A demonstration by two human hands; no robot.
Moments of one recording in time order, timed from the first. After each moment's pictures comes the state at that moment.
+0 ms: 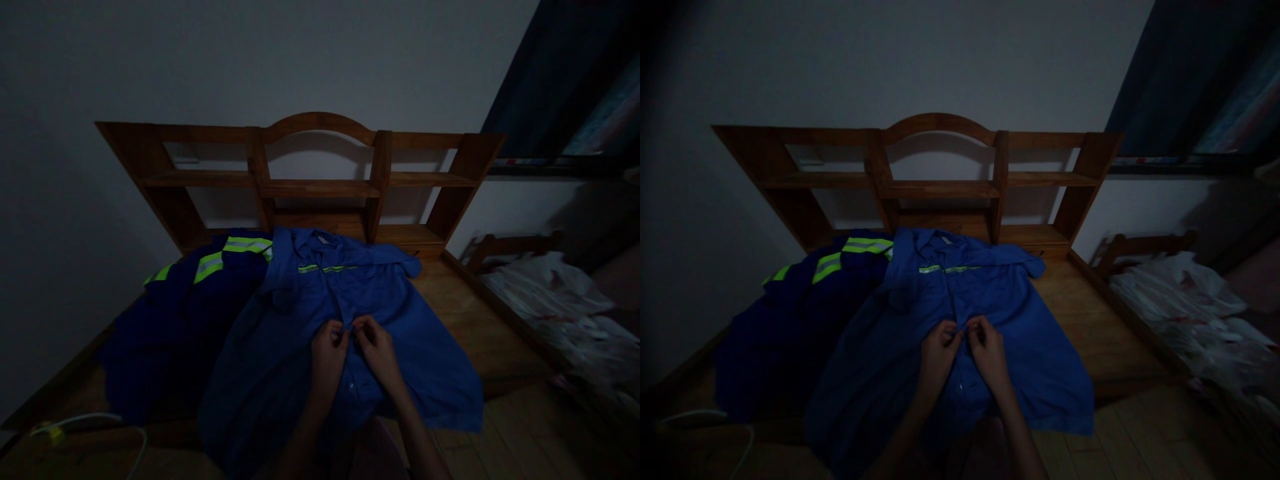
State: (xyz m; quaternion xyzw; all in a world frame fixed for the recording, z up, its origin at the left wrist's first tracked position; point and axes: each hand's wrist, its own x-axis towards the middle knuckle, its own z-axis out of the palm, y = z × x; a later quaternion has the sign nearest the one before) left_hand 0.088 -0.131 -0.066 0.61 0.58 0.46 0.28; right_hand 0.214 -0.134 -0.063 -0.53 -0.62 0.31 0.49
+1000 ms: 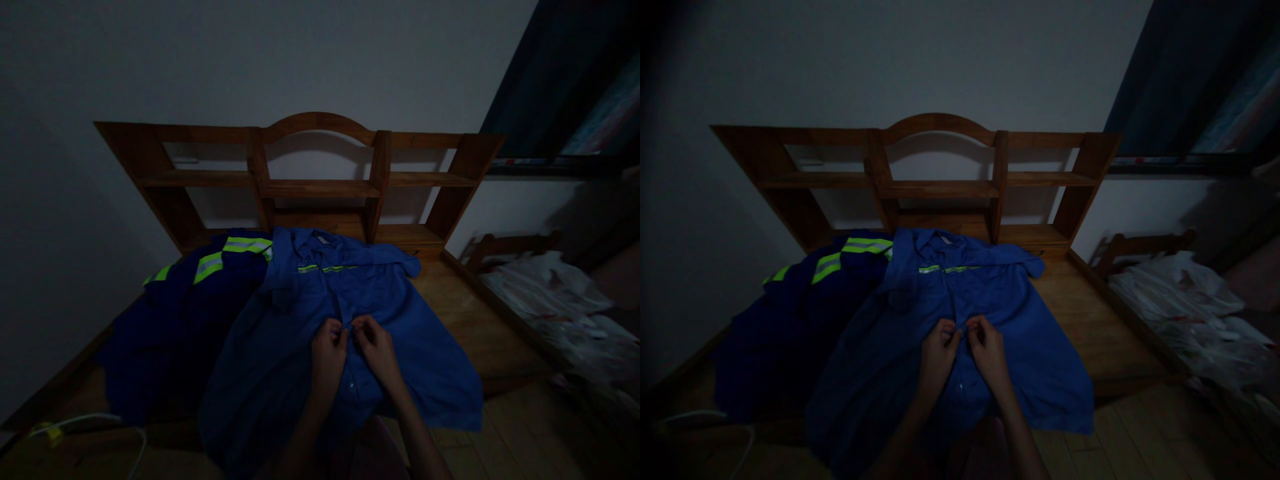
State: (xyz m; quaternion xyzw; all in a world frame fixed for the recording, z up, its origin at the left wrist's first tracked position) left_hand 0.088 -0.134 -0.064 0.61 0.57 0.47 0.29; right_hand 0.214 -0.136 -0.059 -0.53 -0.61 0.31 0.49
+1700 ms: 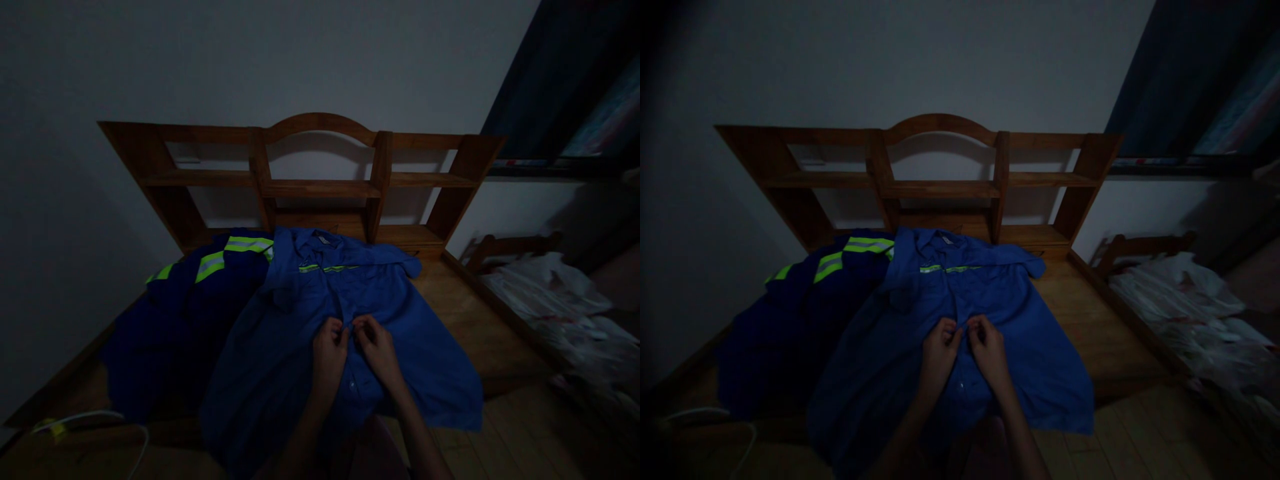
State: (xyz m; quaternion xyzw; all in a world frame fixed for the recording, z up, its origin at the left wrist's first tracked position) left_hand 0.087 -0.134 -0.064 0.61 0.57 0.47 0.29; right_hand 0.213 -0.137 -0.058 -0.53 -0.62 0.31 0.49
